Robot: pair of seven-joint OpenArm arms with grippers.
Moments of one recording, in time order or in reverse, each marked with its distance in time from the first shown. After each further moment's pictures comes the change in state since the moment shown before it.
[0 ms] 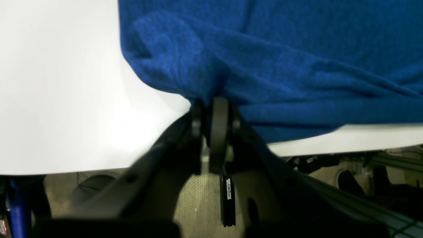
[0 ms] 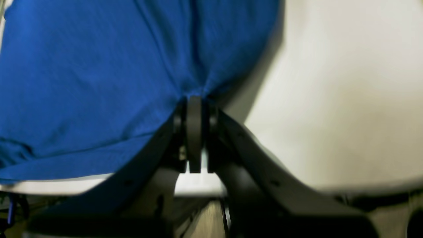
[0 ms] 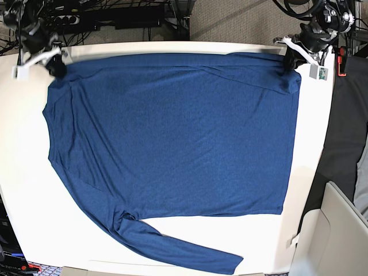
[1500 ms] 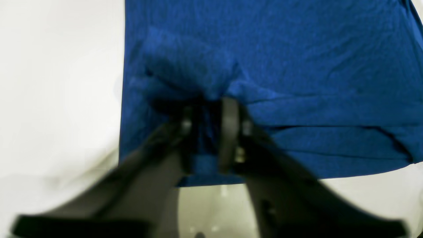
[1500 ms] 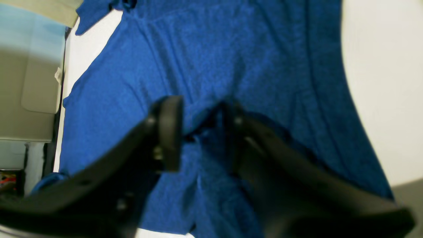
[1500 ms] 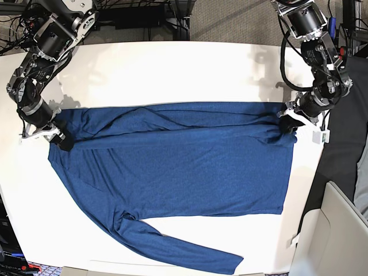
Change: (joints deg) left arm -33.3 0.1 -0.1 -25.0 0.7 0.3 5.2; right arm 36.7 3.6 -2.5 -33.9 -10.1 -0.7 0.4
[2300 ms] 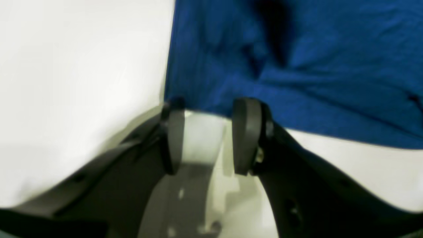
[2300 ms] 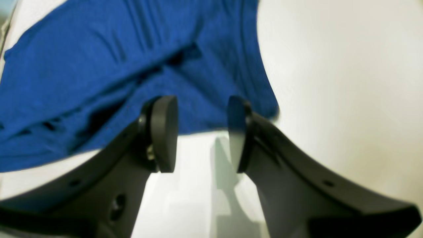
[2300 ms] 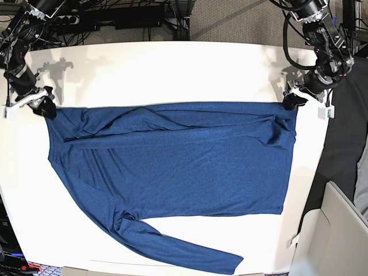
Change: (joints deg) left arm 7.2 0.4 -4.6 -0.7 -1.0 -0.1 -0.9; right arm -19.8 3.4 0.1 22.2 3.3 0.2 -0.6
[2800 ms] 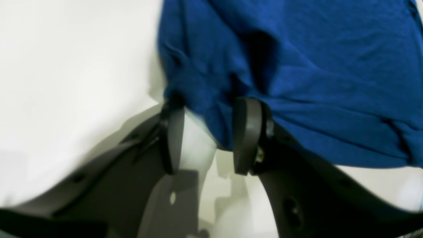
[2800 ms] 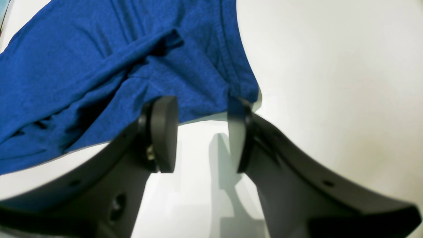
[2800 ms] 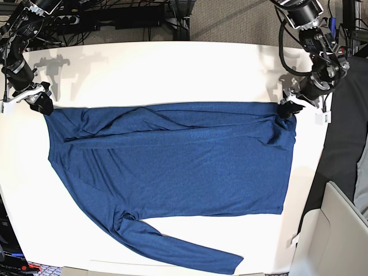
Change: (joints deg) left arm -3.2 1.7 -0.5 -3.8 -1.1 -0.3 -1.0; right arm -1.0 0.0 2.0 0.0 0.5 0.1 0.0
